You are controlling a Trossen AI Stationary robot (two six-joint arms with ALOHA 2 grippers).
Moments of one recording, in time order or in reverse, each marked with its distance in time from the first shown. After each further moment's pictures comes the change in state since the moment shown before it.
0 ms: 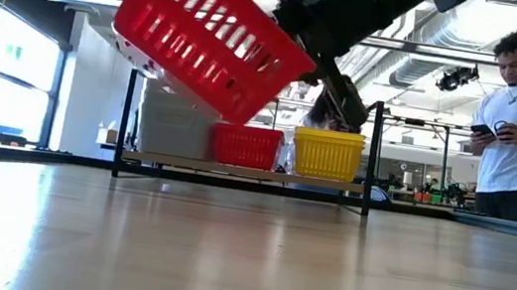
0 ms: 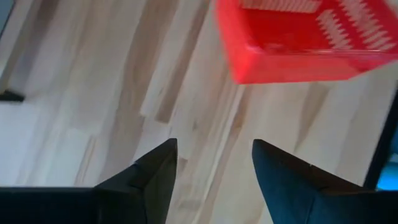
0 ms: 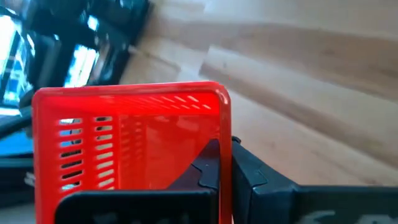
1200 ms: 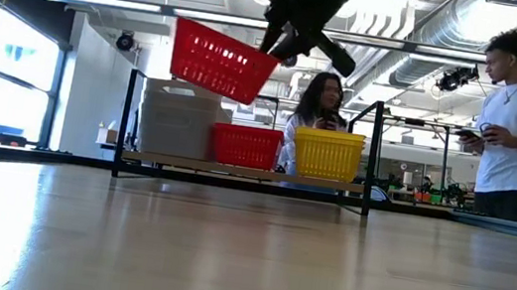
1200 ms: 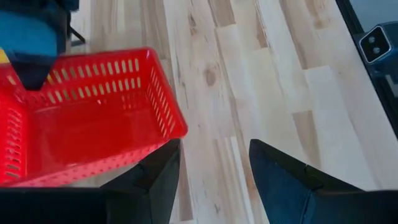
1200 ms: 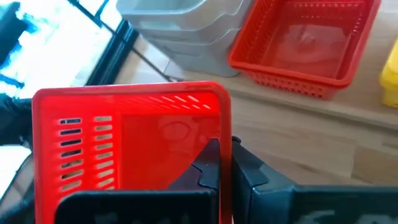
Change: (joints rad) left arm -0.038 0.000 0.000 0.296 -0.094 0.570; right arm -0.175 -0.006 0.310 -0.481 0.248 -0.089
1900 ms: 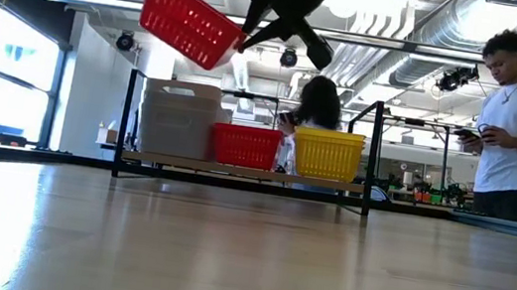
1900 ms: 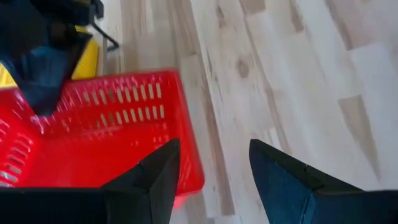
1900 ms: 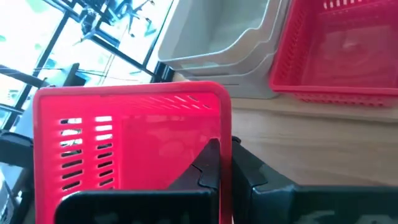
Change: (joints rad) left arm 0.023 0.006 0.001 -0.021 -0.105 0.120; right arm -0.007 0.007 0.001 0.198 0.049 0.088
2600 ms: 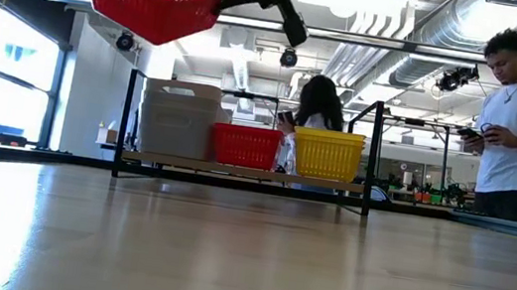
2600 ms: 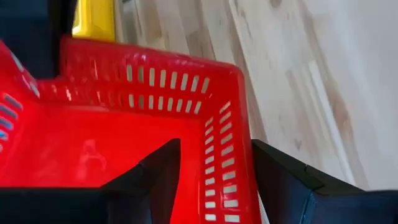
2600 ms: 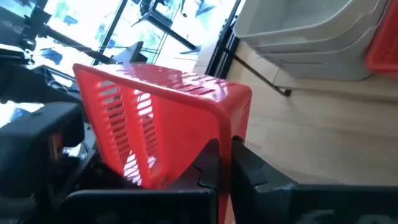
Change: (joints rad) left arm 0.000 0.000 0.000 -0.217 -0.104 0.029; right arm 0.022 -0.006 0.011 0.208 -0.149 -0.105
